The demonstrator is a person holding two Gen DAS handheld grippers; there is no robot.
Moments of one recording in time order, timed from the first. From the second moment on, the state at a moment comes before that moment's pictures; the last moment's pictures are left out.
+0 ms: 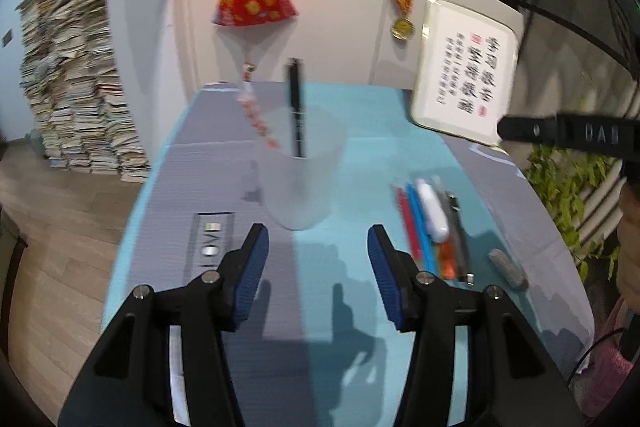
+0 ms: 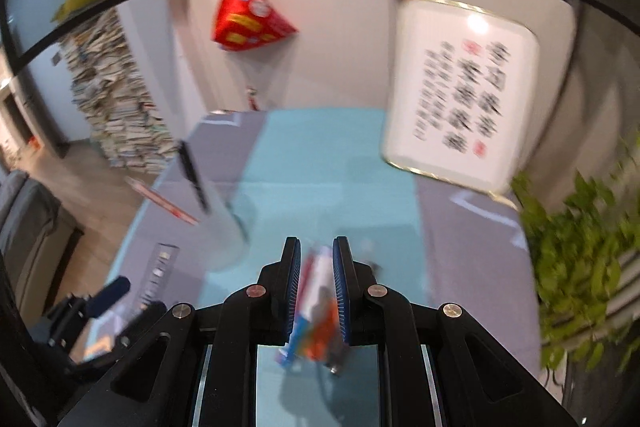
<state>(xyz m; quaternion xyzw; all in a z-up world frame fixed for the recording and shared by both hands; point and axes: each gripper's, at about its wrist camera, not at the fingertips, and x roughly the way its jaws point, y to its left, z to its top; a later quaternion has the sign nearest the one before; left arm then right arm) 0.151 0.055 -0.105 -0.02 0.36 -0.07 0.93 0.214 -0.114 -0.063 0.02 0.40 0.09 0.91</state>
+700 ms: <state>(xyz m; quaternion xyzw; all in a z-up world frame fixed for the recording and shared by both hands) 0.218 -0.024 -0.161 0.04 0.44 -0.09 0.89 0.198 -0.209 -0.127 0.09 0.45 0.07 0.88</state>
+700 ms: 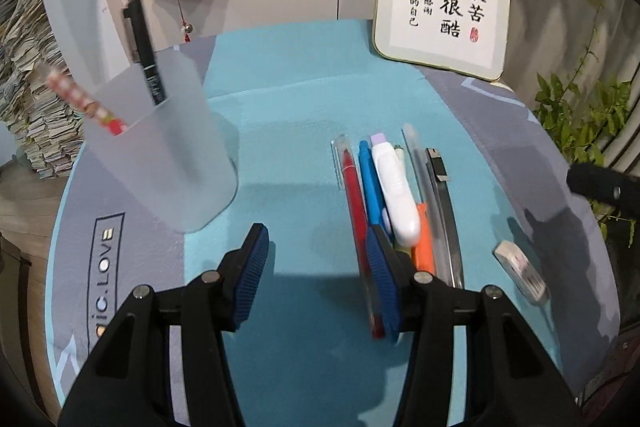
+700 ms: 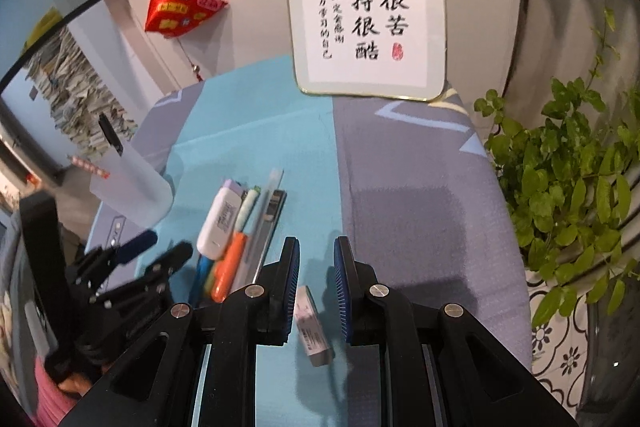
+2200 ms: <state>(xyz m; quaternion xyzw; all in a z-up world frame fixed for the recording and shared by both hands) 0.225 -0.009 -0.170 0.03 0.44 -0.12 0.89 0.264 -0.146 -0.176 0.03 0.52 0.02 0.85</state>
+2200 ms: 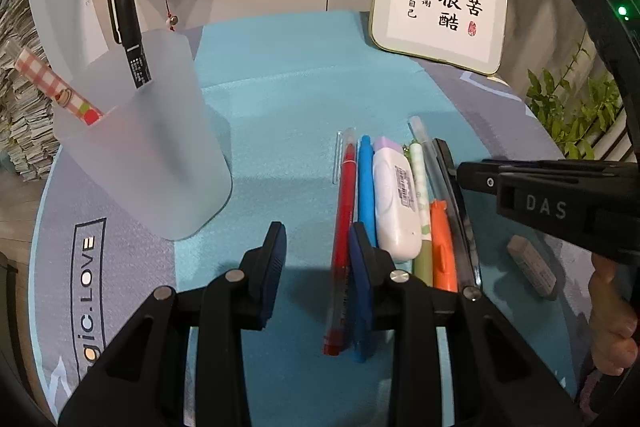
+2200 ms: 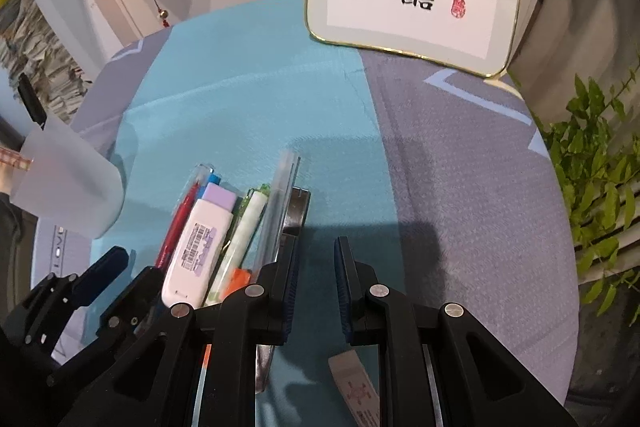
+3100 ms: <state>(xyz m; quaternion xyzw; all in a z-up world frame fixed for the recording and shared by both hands) 0.193 0.008 -0.173 0.04 0.47 -0.12 0.87 0.276 -0.148 -0.173 0.05 0.54 0.01 0.84</state>
